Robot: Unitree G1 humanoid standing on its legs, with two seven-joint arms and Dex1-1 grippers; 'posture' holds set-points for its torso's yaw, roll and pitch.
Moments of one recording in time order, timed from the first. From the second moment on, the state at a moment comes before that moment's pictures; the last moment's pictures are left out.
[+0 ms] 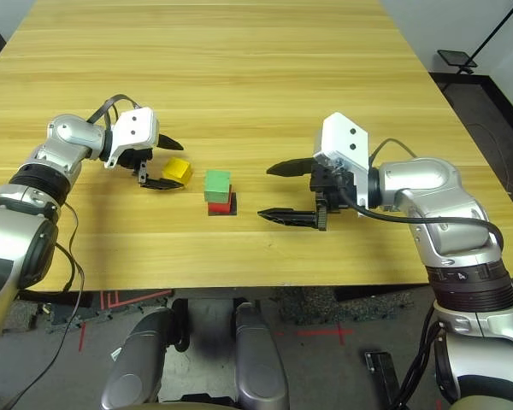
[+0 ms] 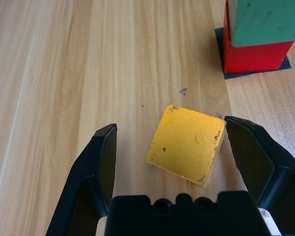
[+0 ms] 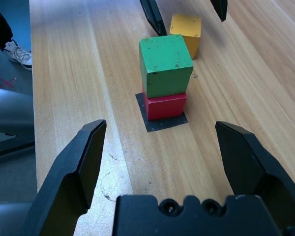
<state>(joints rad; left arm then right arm) -1.25 0.40 -0.17 1.29 0.16 -0.46 -1.29 -0.54 -0.88 0.03 -0.11 0.43 0.50 1.26</state>
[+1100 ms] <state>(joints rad) -1.37 0.41 0.05 1.29 -0.02 -0.31 -1.43 -0.57 -0.85 0.05 -0.02 0.39 0.43 1.27</state>
